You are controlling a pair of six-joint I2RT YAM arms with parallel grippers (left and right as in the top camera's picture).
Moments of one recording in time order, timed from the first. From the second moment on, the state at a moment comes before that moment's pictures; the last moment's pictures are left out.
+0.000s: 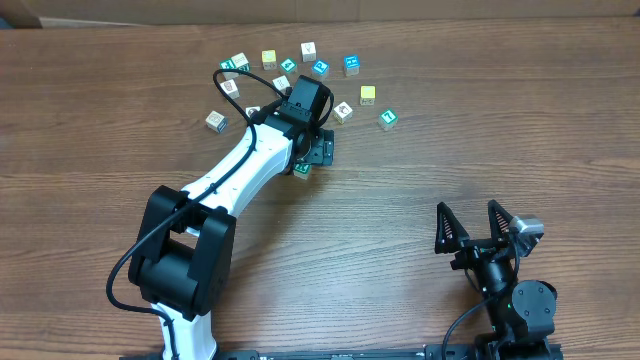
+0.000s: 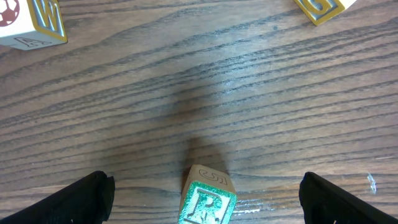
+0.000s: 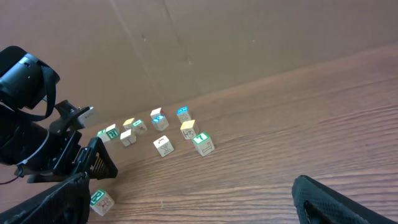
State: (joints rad) left arm -0.46 1.98 1.45 -0.68 -0.13 -0.38; right arm 0.11 0.01 0.04 -0.09 -0.07 0.36
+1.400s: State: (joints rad) left arm -0.46 1.98 1.37 -0.62 -0.09 -0.36; right arm 0.11 0.01 0.04 -0.09 -0.07 0.36
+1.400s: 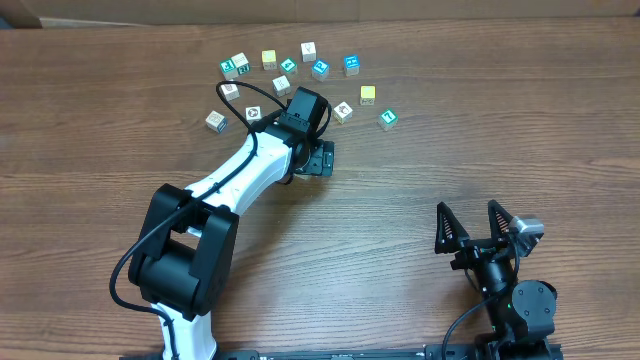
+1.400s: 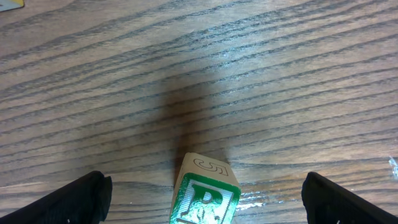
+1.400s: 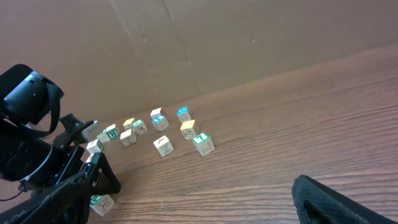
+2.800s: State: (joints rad) left arm -0.46 1.98 1.37 -0.62 -0.07 -0.36; right arm 0.11 0.01 0.04 -0.09 -0.07 0.36
